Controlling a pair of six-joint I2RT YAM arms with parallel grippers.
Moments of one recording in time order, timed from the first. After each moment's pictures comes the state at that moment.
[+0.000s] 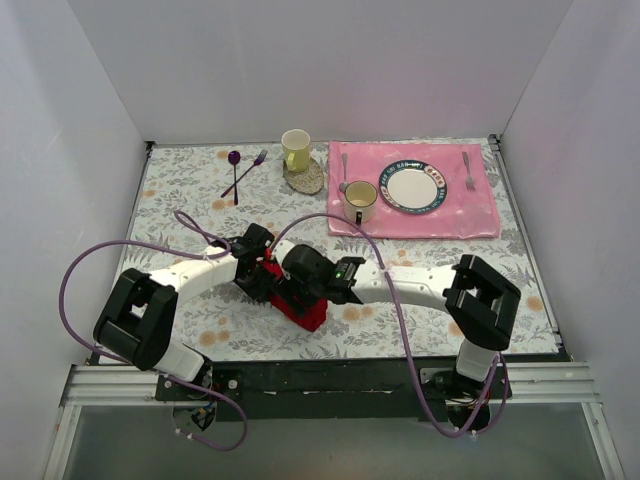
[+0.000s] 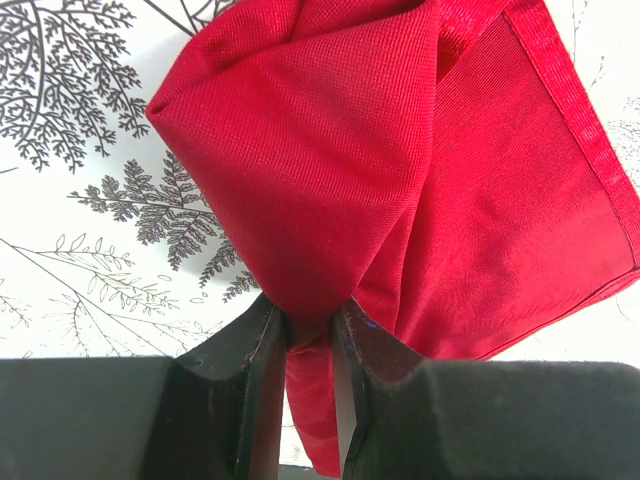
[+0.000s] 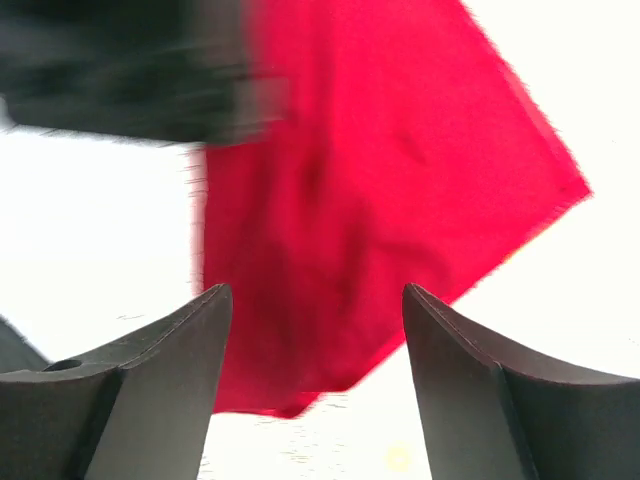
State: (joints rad) left arm -0.51 1.47 0.79 -0.65 -0.07 -1.32; right arm 1.14 1.75 1.18 -0.33 0.12 0.17
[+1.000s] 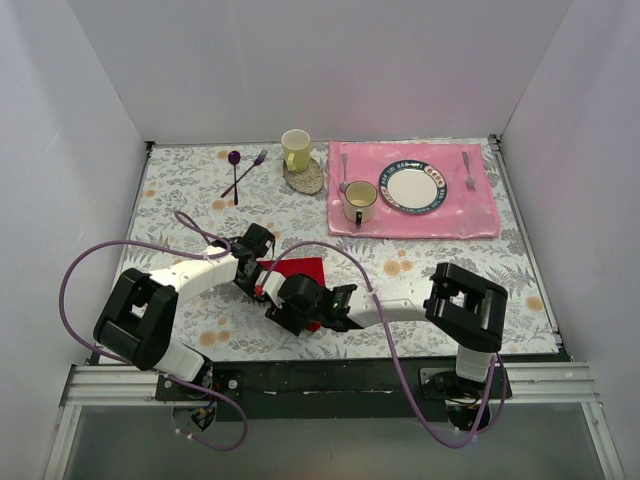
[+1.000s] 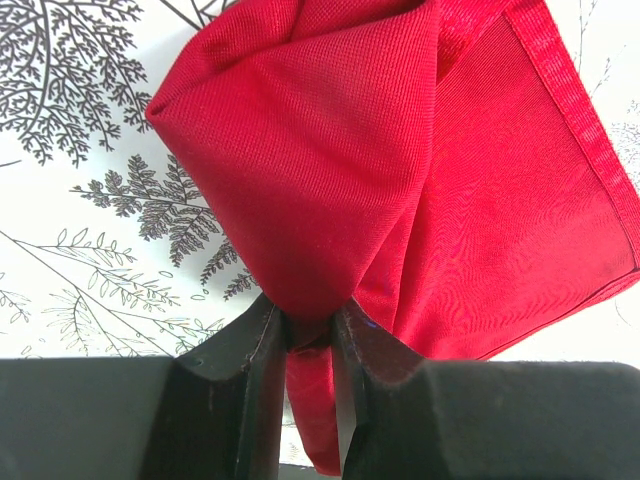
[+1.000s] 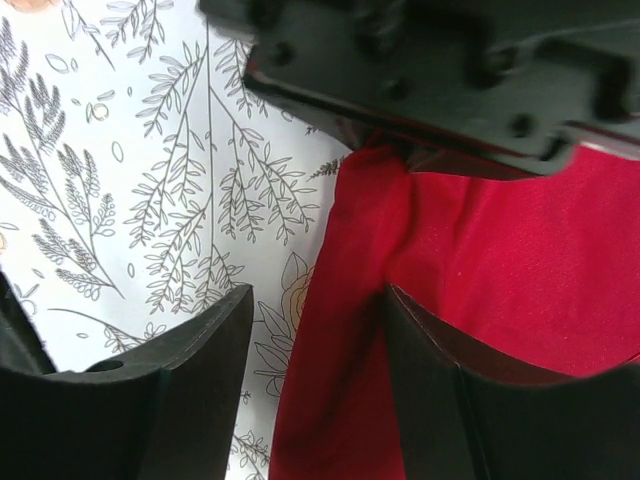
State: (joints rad) left arm -0.51 1.47 0.79 -0.66 -0.07 -1.34; right arm 1.27 1.79 0.99 0.05 0.08 0.01
